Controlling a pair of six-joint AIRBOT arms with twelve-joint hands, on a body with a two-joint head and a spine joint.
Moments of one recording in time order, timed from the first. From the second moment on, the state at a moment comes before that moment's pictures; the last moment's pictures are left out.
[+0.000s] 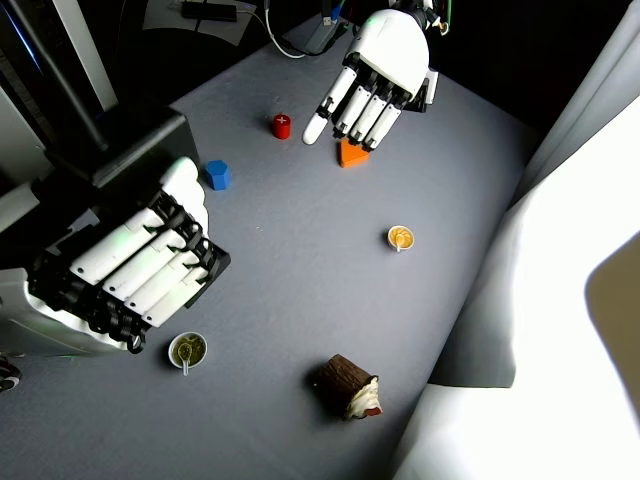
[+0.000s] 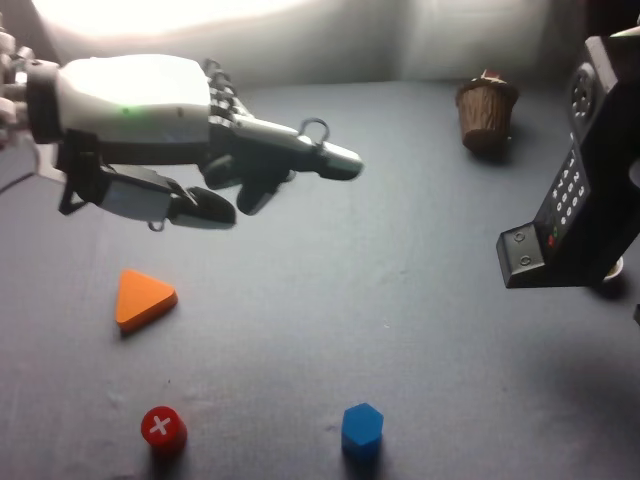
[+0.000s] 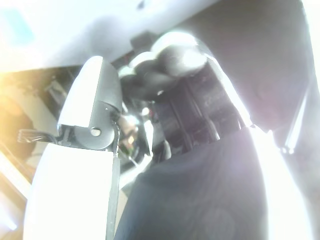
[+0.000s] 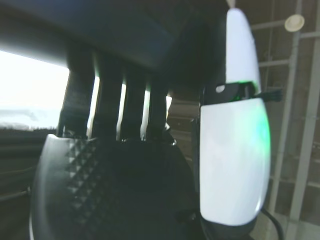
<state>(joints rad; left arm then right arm) 0.37 -0.82 1.63 1.21 -1.16 -0.29 -0.82 -1.17 1.38 0.16 1.63 0.51</state>
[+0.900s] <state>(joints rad) 0.39 -0.85 1.48 1.05 -1.02 -0.26 -0.76 -1.19 1.38 0.18 1.63 0.49</state>
